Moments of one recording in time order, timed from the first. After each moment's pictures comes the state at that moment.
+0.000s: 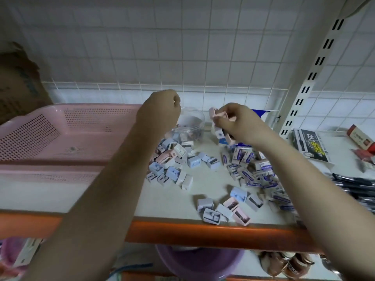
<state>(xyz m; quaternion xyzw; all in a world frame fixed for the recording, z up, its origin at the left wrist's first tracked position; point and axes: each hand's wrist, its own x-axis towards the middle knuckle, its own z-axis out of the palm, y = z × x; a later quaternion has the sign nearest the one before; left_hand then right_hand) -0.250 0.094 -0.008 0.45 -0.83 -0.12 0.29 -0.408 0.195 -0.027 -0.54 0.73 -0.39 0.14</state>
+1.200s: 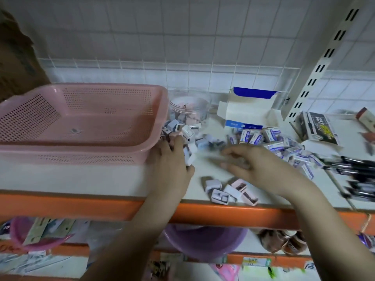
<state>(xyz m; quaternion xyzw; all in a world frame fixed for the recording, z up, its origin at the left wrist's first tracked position) -0.216 0.169 -0.135 0.50 -0.84 -0.04 0.19 -0.383 0.270 -0.084 -0.65 0.72 -0.20 0.16</state>
